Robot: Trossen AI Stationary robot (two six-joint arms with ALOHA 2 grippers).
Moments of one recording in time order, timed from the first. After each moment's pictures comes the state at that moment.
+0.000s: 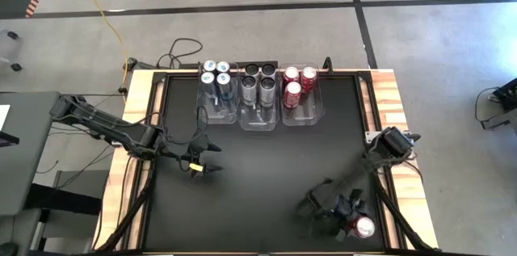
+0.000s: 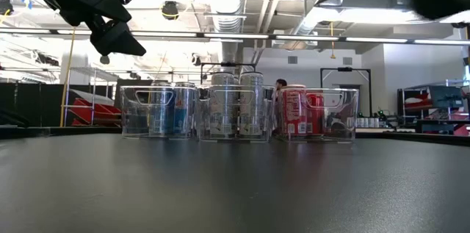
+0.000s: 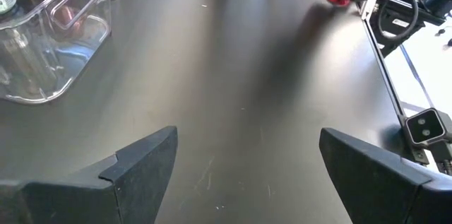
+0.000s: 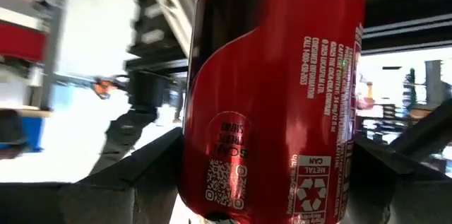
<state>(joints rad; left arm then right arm) -0.29 0.94 0.53 -0.09 -0.22 -0.43 0.61 1.98 1.28 -1.36 -1.06 0.92</state>
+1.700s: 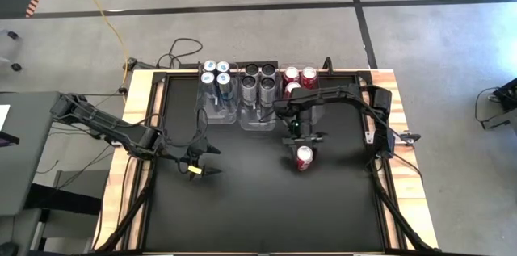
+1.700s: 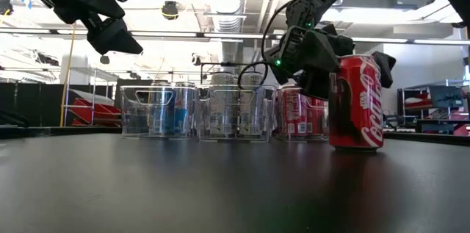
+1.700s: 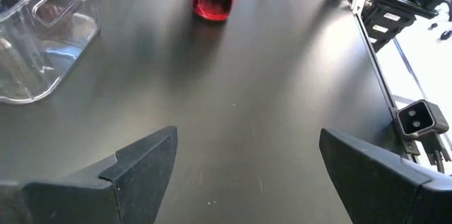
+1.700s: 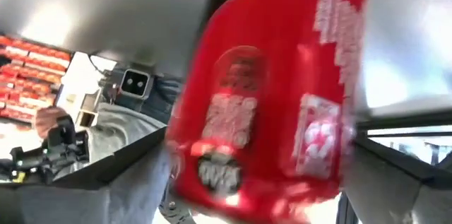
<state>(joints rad) -0.32 0.94 0.53 -0.09 -0.22 -0.43 -0.30 1.98 1.34 -1.38 -0.94 0.74</state>
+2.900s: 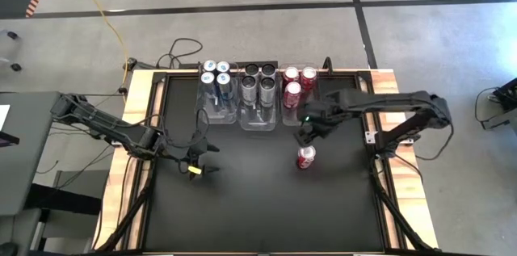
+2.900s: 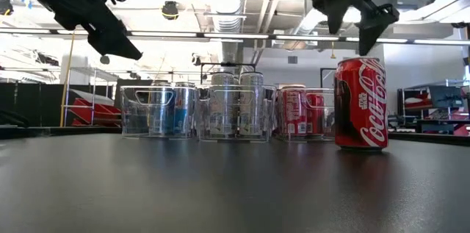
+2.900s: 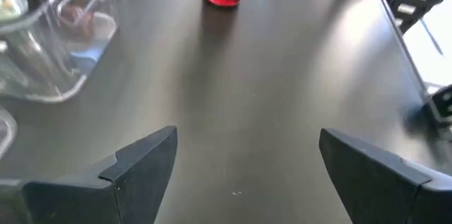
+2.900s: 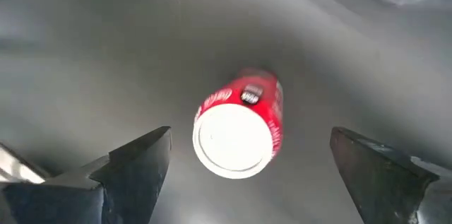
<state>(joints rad) -0.32 0.94 0.53 -0.14 -0.26 -0.38 -0.05 1.43 1.32 -1.17 -0.08 0.96</state>
